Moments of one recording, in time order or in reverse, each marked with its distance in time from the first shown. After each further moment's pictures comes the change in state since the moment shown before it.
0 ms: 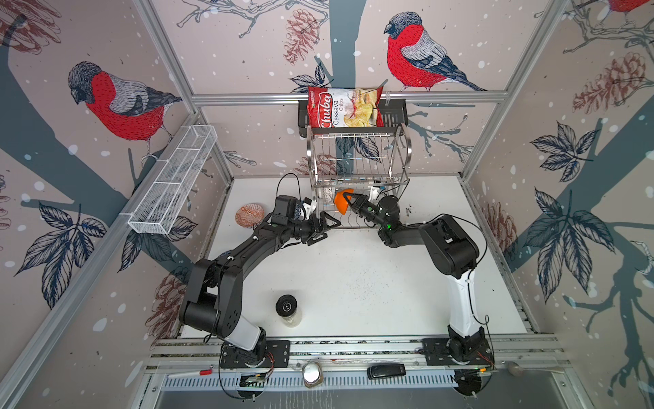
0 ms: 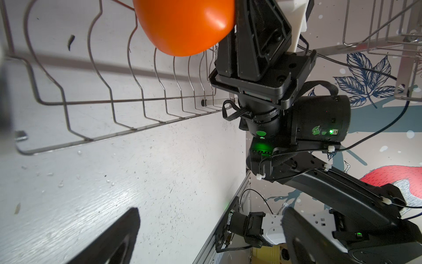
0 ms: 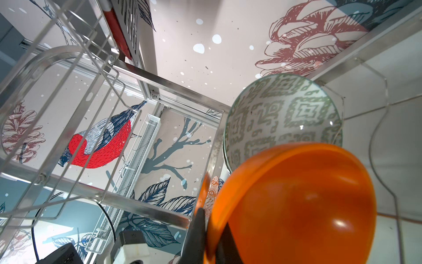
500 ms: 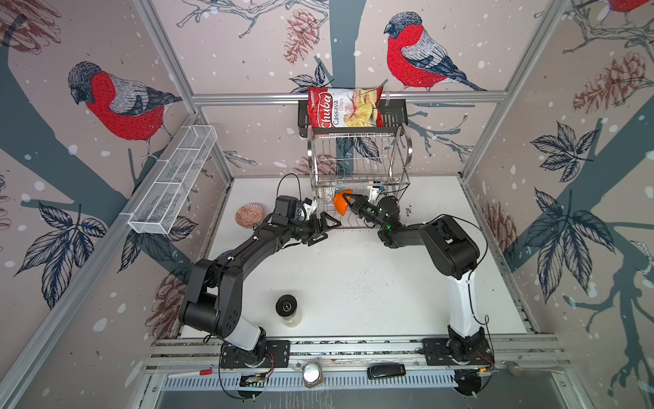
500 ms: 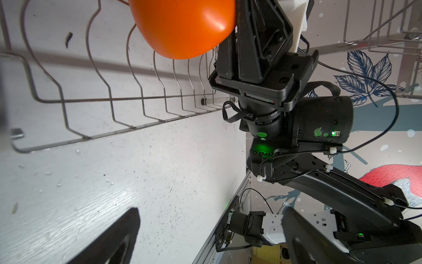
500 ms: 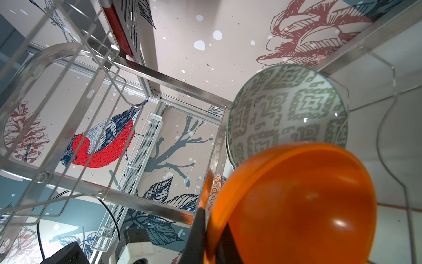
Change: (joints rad) left arm -0.004 0.000 -0.002 0.001 0.000 -0.001; right arm -0.001 -0.005 0.007 -0.017 -0.003 0.016
